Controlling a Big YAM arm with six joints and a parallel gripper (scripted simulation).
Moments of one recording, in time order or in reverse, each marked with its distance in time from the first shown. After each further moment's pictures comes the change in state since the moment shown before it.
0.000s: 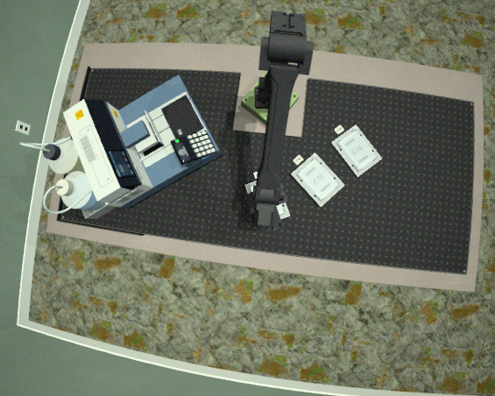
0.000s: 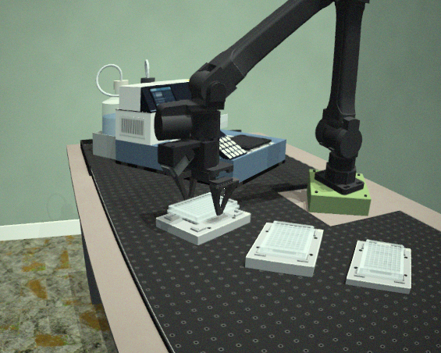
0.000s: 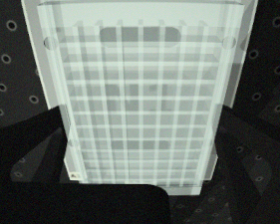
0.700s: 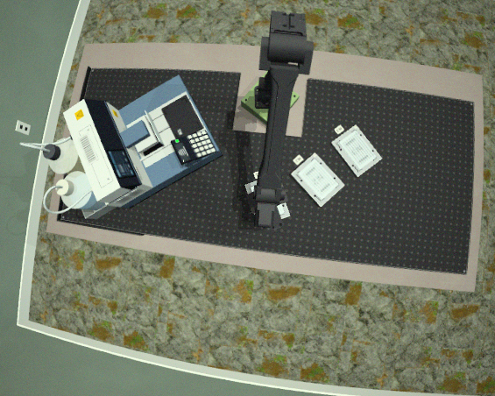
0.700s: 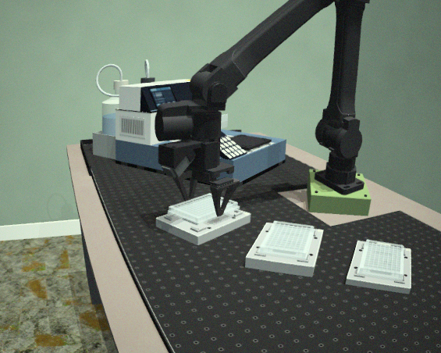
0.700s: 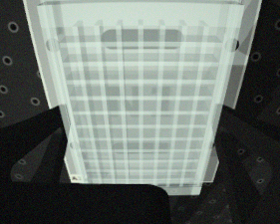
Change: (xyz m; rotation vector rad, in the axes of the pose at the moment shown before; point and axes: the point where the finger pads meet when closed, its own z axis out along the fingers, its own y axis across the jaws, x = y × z) arm -0.001 0.002 0.001 0.002 -0.006 -0.003
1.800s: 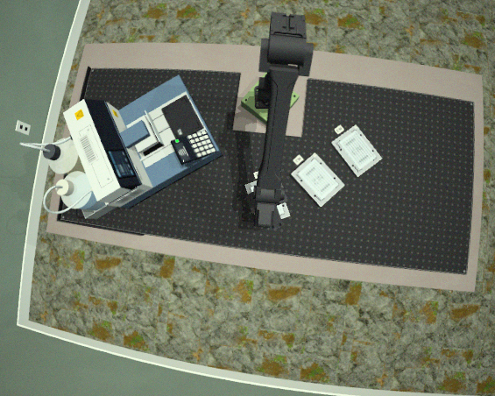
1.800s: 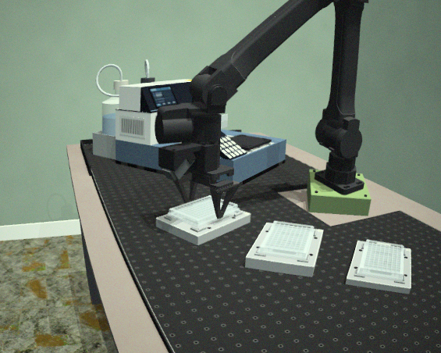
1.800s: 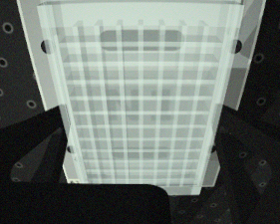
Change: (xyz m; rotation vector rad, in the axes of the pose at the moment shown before) arm 0.001 -0.001 0.005 -0.001 0.001 0.001
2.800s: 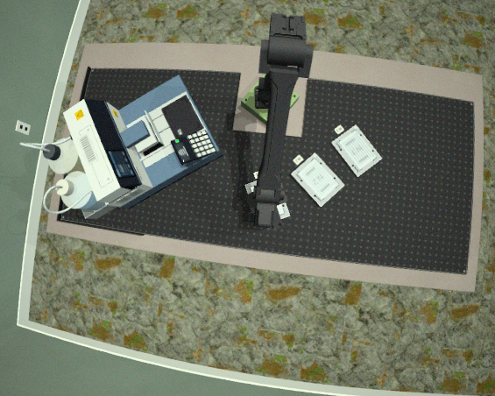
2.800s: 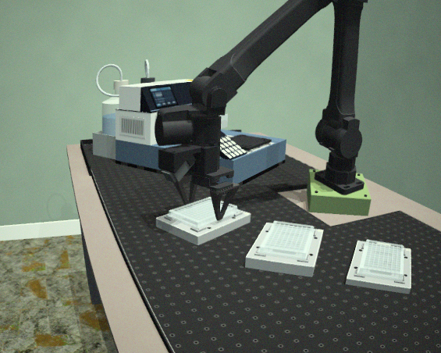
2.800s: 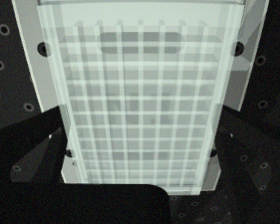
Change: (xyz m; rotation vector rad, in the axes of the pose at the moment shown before) arm 0.000 0.000 0.004 0.000 -0.001 0.000
